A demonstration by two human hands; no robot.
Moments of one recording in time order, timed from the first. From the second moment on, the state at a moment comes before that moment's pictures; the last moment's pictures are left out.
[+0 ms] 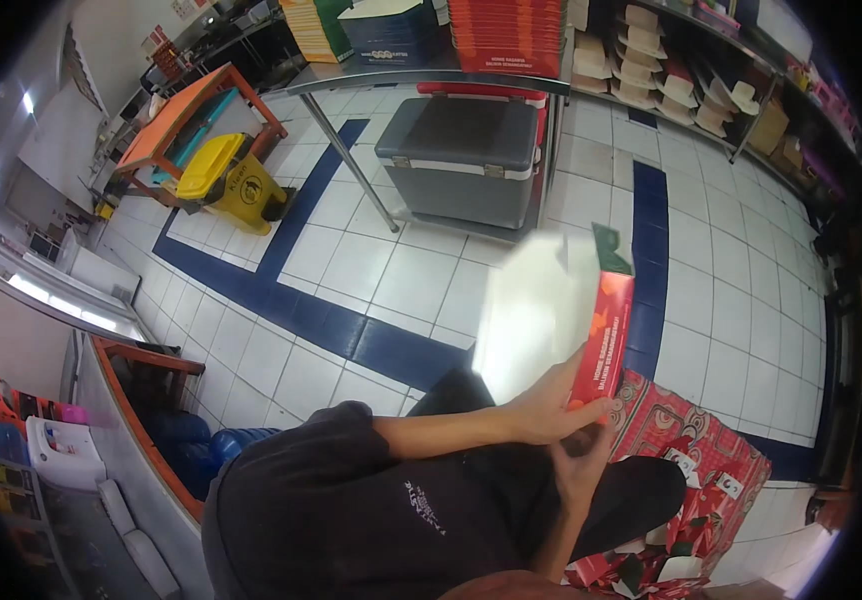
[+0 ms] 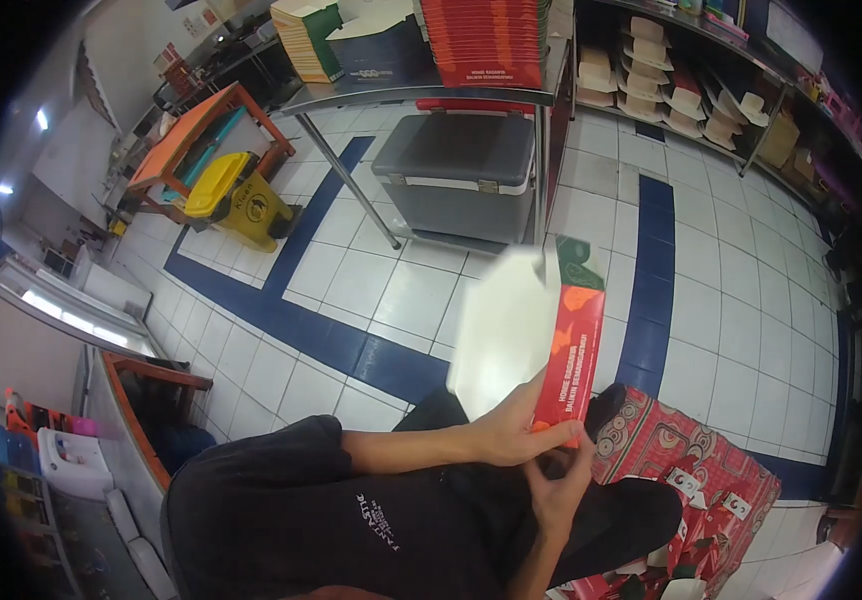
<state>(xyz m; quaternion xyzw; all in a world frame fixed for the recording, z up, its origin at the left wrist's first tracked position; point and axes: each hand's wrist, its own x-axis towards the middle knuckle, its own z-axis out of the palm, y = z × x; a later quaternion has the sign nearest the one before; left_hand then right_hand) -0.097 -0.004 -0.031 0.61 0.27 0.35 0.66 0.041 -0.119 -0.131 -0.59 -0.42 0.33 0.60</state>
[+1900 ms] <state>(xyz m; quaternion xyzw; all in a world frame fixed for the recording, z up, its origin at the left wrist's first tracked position) -0.105 -0.022 -0.092 0.71 0.31 0.31 0.54 0.047 -0.127 -0.121 -0.64 -0.54 -0.05 0.54</state>
